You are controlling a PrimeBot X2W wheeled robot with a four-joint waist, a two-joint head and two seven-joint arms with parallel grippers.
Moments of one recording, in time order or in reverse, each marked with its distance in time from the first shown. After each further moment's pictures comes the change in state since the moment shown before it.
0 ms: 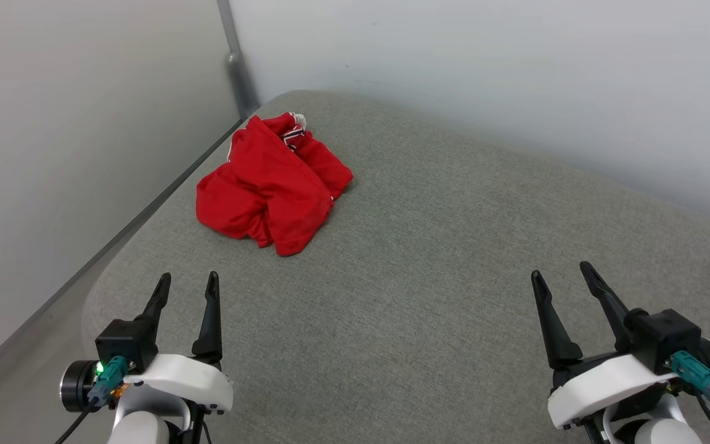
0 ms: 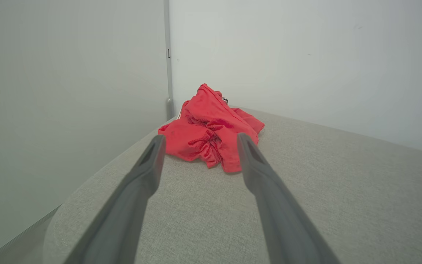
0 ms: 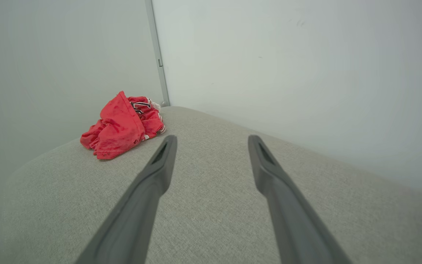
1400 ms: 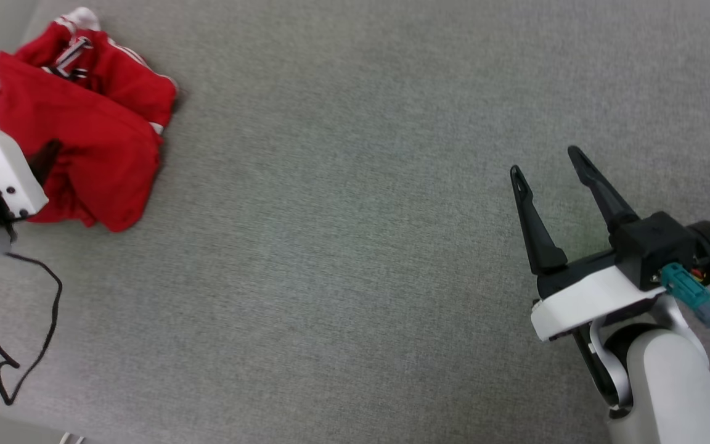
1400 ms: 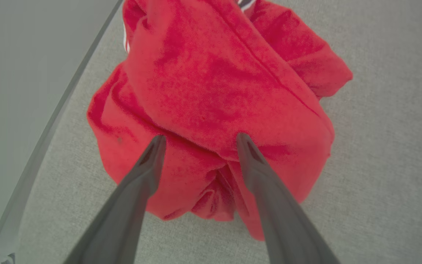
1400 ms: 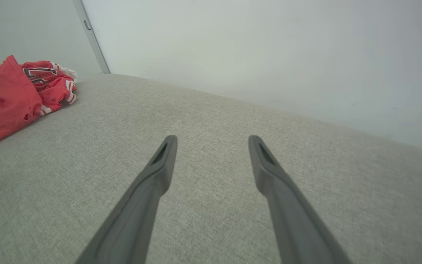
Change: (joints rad) left arm -0.704 0.460 -0.151 0.445 -0.493 -0.035 0.766; right arm -0.231 0.000 0.072 -0.096 -0.112 0.000 0.086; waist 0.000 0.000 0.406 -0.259
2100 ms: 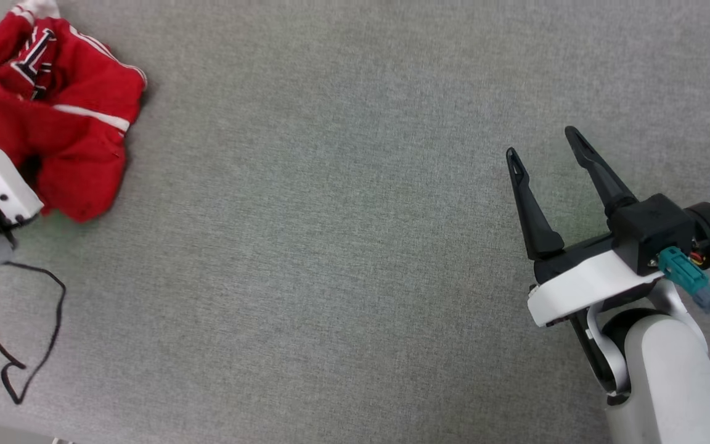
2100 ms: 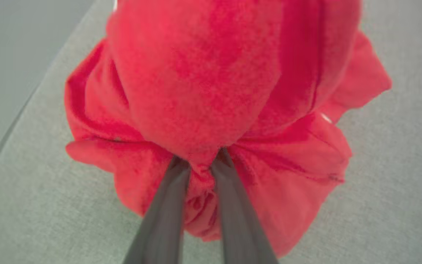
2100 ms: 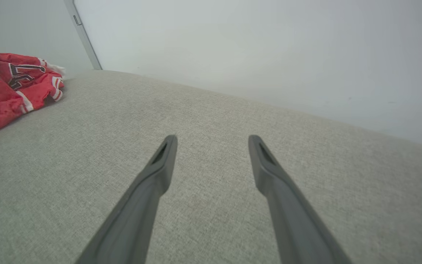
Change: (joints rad) left arm -0.047 -0.005 -0.052 0.201 -0.148 0.000 -0.077; right arm -0.050 0.000 0.014 0.001 -0.010 0.000 0.012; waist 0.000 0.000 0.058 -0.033
